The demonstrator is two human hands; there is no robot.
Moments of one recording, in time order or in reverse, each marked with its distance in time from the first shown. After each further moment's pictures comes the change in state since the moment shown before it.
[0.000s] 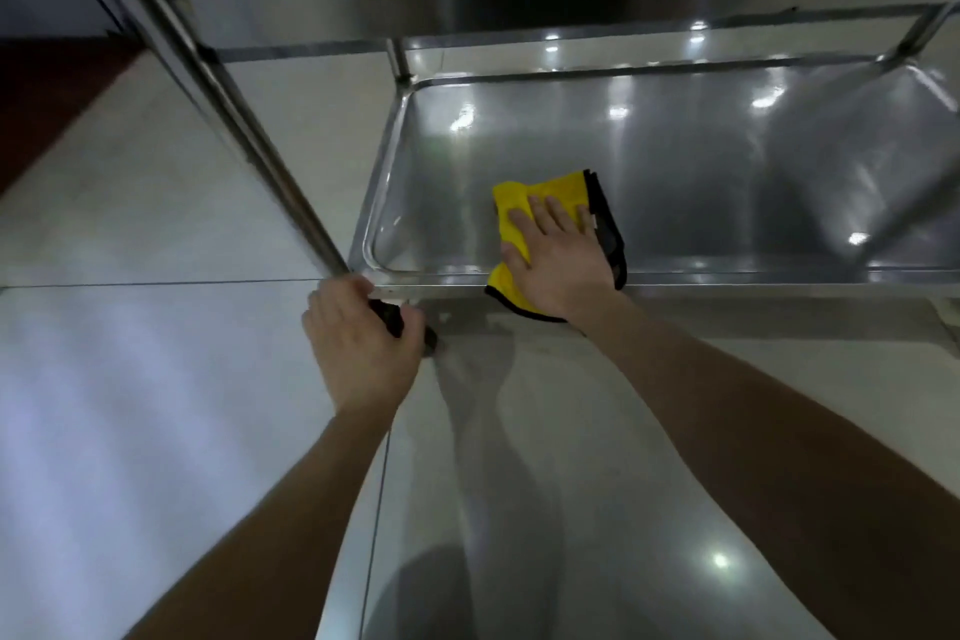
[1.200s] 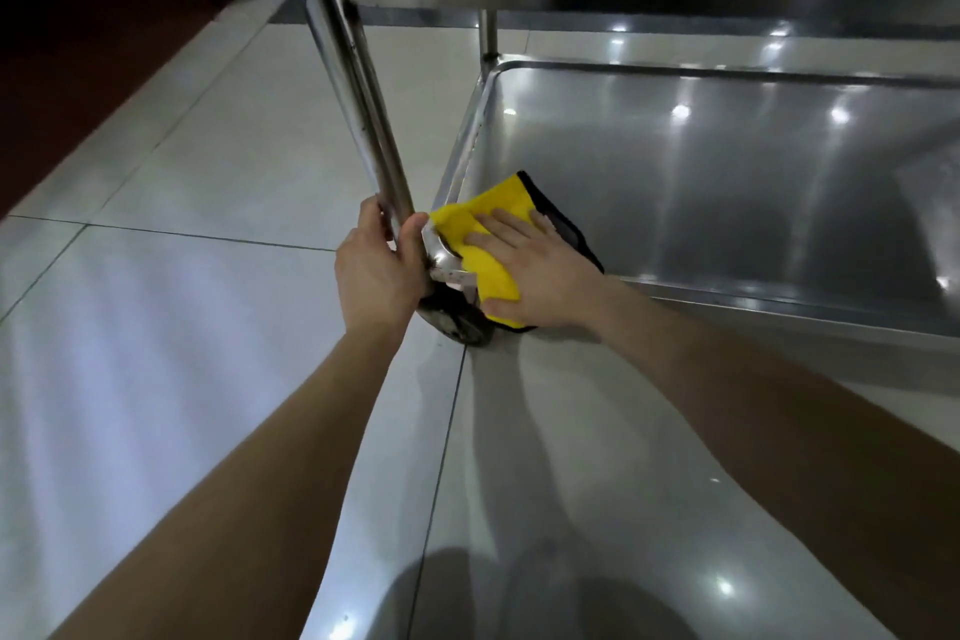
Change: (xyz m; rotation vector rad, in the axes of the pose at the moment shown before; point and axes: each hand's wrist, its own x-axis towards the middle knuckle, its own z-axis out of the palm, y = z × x) left_hand 0.087 -0.044 -0.033 -0.211 -0.070 -0.252; right_hand 0.037 -0.110 0.009 -0.059 -0.182 -0.560
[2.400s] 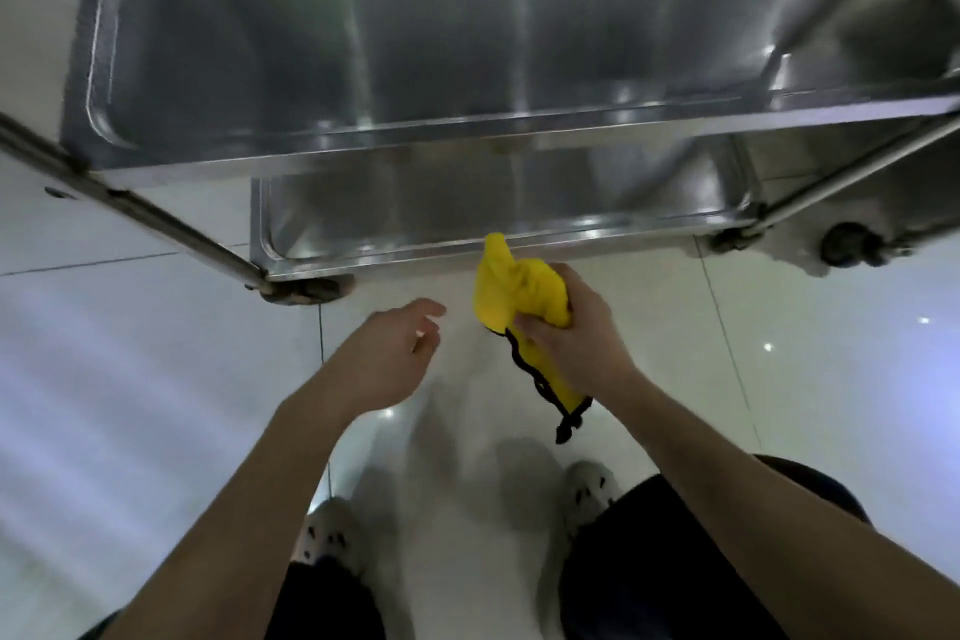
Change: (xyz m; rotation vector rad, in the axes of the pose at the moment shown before) left_hand -0.134 0.244 -0.061 0.264 -1.239 0.154; right_hand -0.332 -0.023 -0.207 1.012 0.270 1.001
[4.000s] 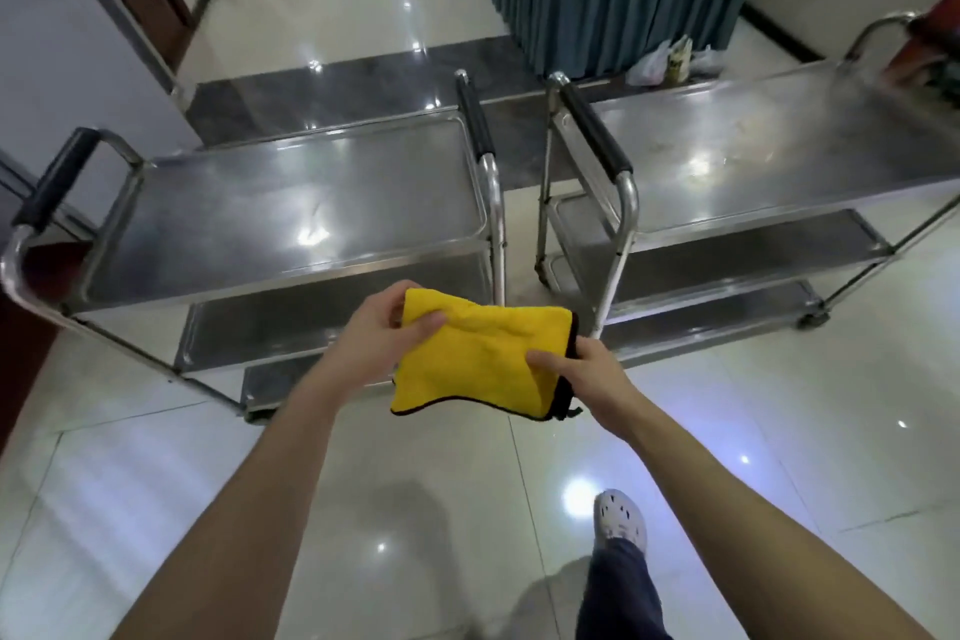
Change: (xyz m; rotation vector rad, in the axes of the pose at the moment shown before) left_hand -0.291 0.724 -0.092 -0.478 0.244 0.204; right_hand -0.317 -0.148 -0.670 0.503 -0.119 0.084
